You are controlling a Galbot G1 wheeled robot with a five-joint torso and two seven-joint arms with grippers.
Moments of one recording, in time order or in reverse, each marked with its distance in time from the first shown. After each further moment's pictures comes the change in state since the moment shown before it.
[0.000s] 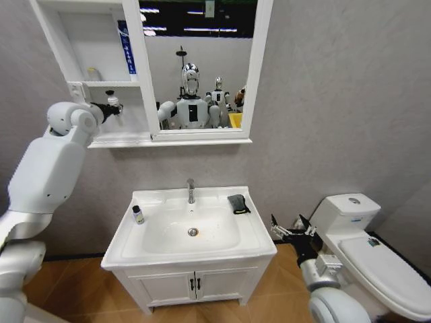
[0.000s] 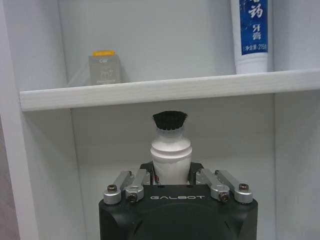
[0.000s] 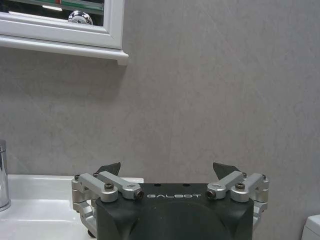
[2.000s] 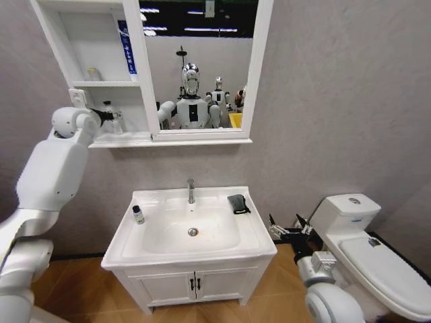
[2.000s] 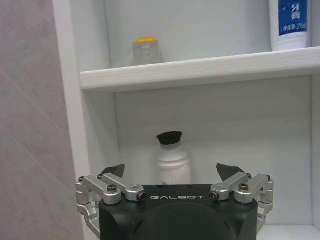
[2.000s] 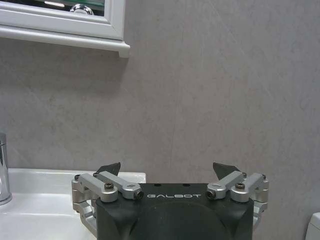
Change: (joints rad) left arm 0.137 0.064 -0.095 -0.139 -0.021 0.024 -0.119; right arm 0.030 -0.019 -0.015 -0.046 0.008 0.002 -0.001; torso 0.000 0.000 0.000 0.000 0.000
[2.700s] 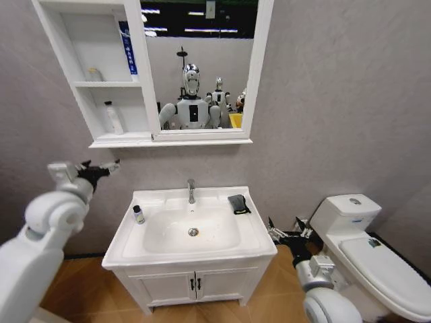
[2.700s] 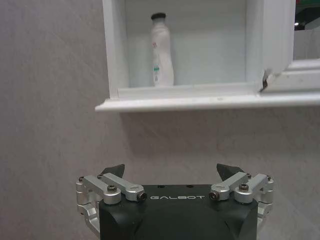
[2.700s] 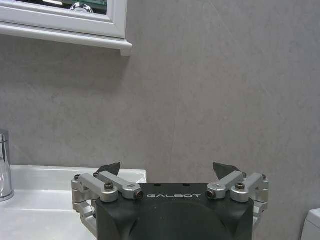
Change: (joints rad) left arm 1.066 -0.086 -0.498 -0.639 0.103 -0.222 -0.088; right arm -0.032 0.039 -0.012 0.010 -0.045 0.018 -0.001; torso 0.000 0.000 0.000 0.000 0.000
